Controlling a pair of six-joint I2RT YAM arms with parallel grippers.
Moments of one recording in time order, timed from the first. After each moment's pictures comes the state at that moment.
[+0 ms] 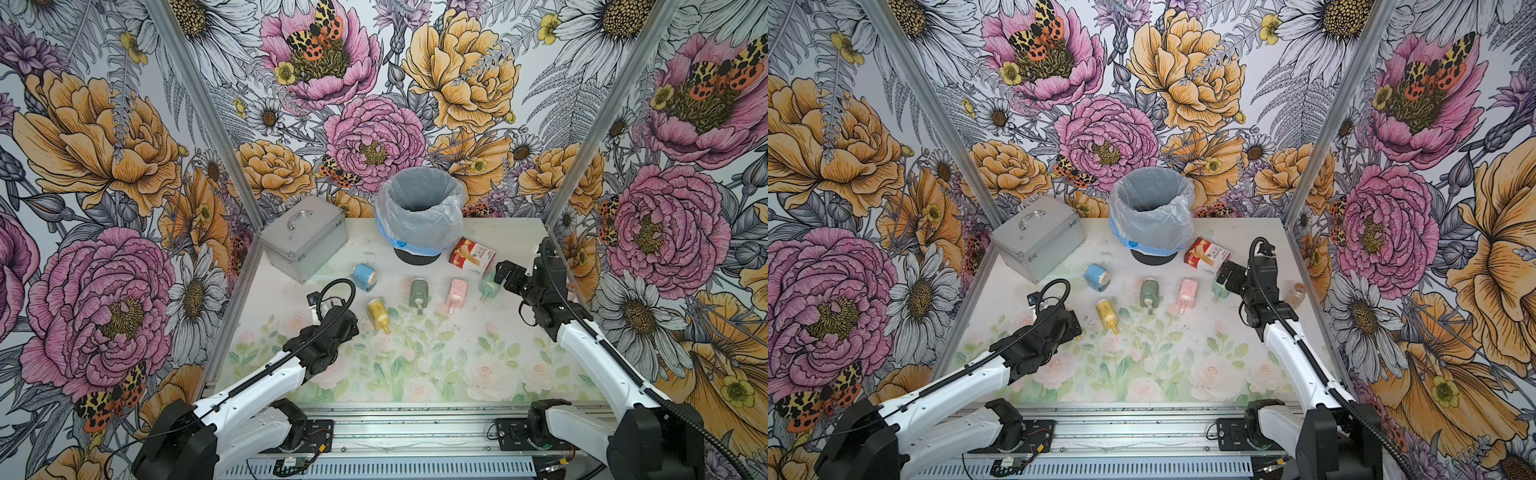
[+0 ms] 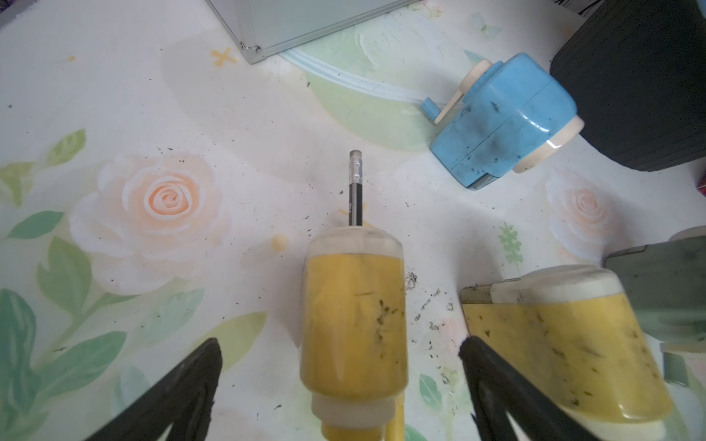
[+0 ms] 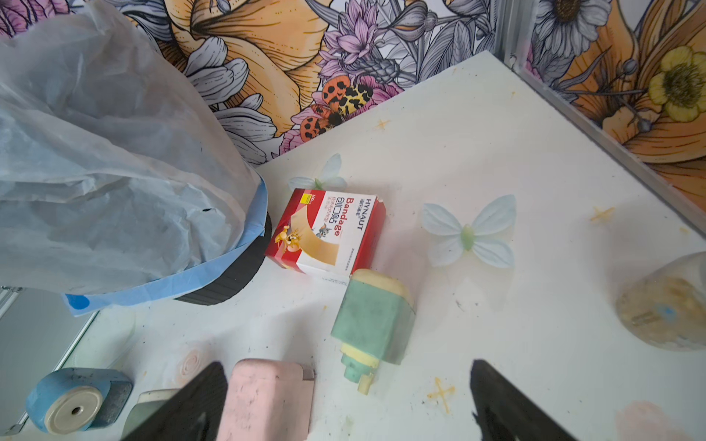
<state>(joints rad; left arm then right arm) -0.63 1.03 0.49 -0.38 -0.55 -0.84 0.07 1.12 0.75 -0.20 0.03 0.46</state>
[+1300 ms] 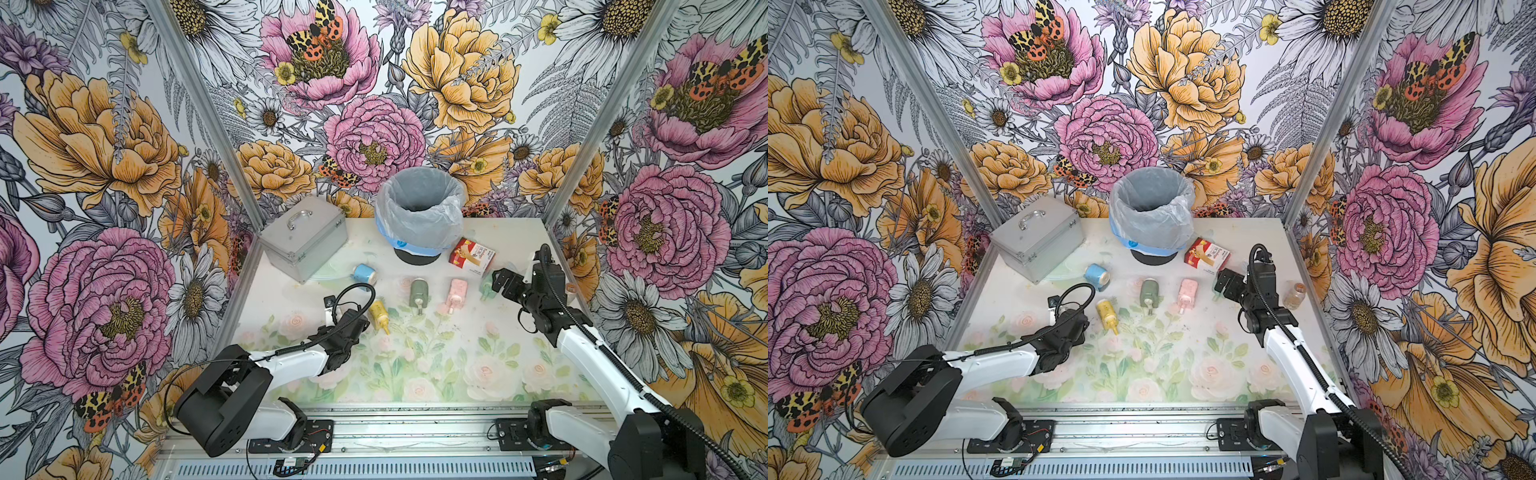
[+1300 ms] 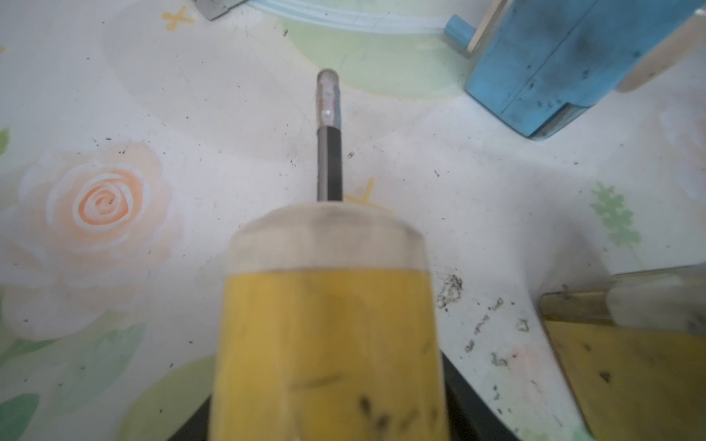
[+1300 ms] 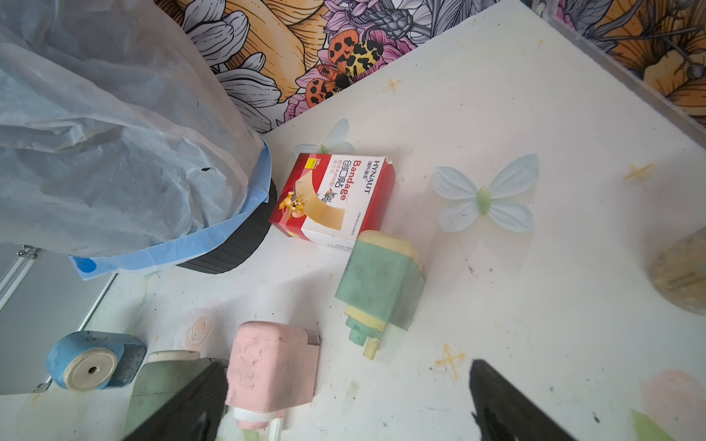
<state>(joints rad) -0.64 1.35 0.44 -0.10 -0.60 -0.74 0.07 1.09 0.71 -0.22 -0.04 0.48</state>
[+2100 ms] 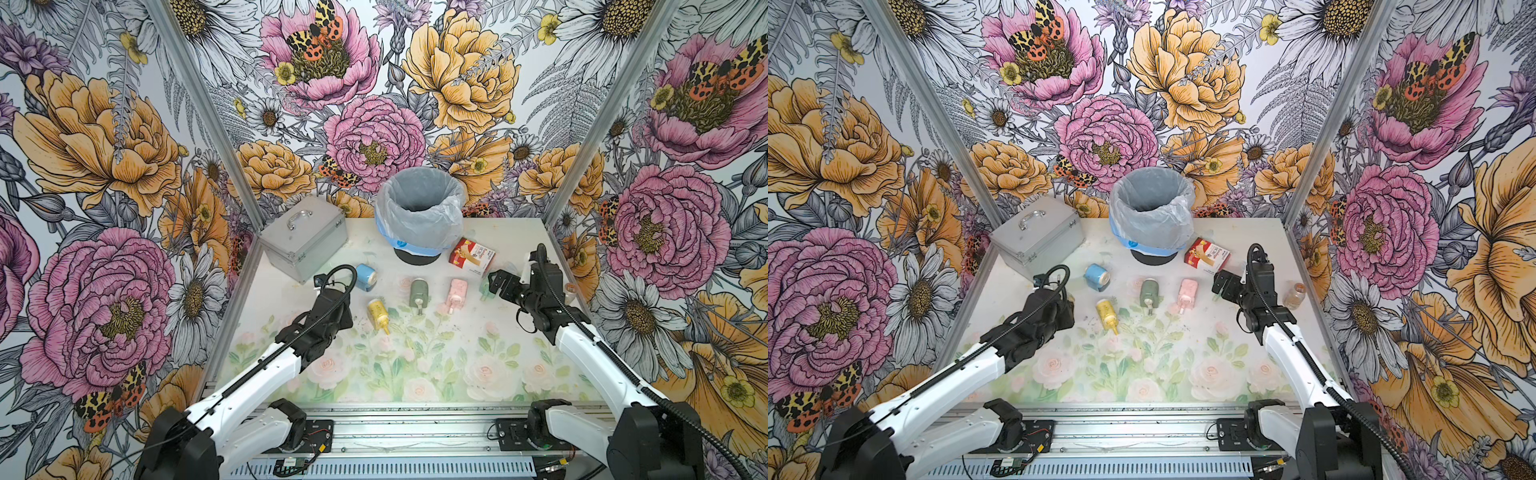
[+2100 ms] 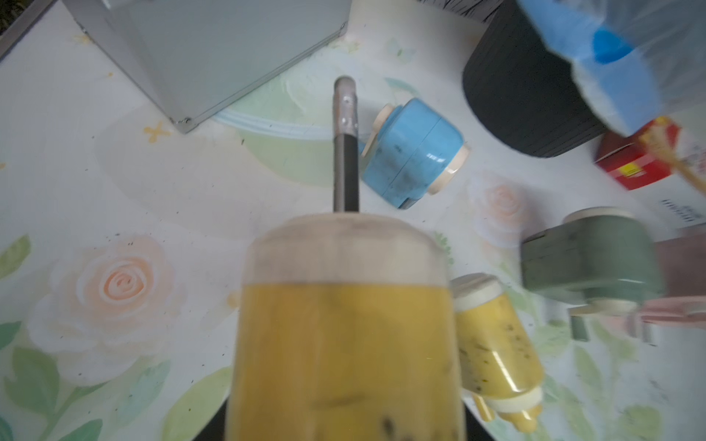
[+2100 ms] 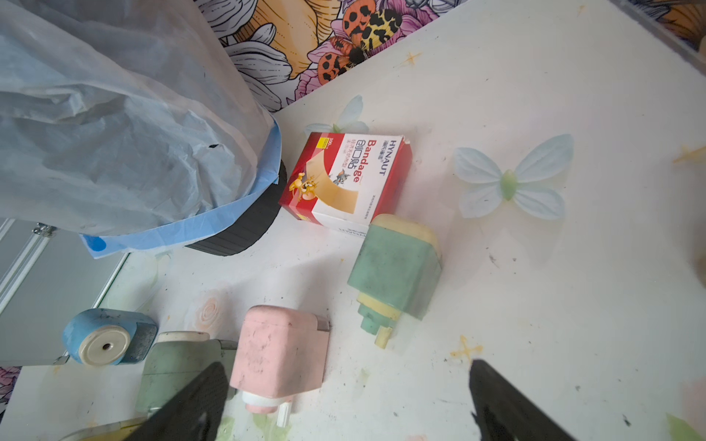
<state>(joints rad) -0.49 0.98 0.64 -0.40 -0.29 -0.56 0.07 1.12 0.71 -0.22 -0.12 0.47</state>
